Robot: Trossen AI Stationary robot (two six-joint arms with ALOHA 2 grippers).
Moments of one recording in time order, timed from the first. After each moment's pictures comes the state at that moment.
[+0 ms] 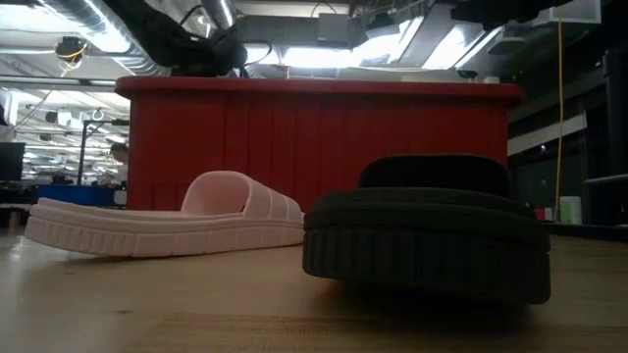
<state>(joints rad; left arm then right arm) 0.72 1.48 0.93 -0.05 -0.53 0.66 0.13 0.71 0.69 -0.23 0.25 -0.27</state>
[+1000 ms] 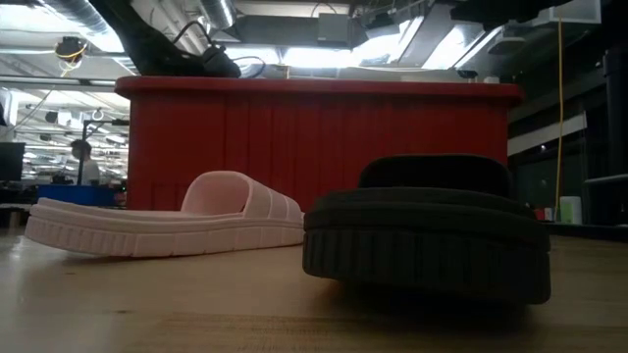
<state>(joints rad) 0.74 1.50 0.80 0.08 -0.48 0.72 0.13 0.71 0.69 -0.23 0.25 -0.27</state>
